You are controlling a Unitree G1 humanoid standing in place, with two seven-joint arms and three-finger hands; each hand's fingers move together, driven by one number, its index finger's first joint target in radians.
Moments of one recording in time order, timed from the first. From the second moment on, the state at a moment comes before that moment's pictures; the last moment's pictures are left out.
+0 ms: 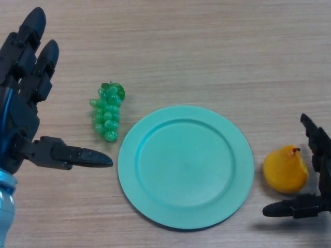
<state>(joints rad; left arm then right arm) -0.04 0.28 0.21 -0.60 -0.30 0.32 -0.14 -0.13 -0.28 -0.10 0.58 -0.01 -0.47 0.10</state>
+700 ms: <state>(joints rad) -0.03 0.28 0.25 -0.62 -0.30 0.32 -0.15 0.00 -0.25 -0.10 -0.05 0.22 0.31 0.20</state>
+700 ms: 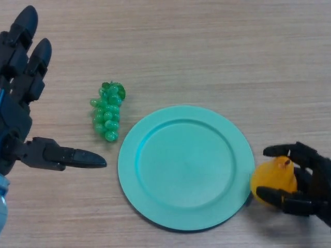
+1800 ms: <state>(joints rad) 0.01 0.29 0.32 -0.65 -0.38 0.32 -0.18 -0.21 -0.19 0.45 0.21 0.10 -0.04 -0.13</state>
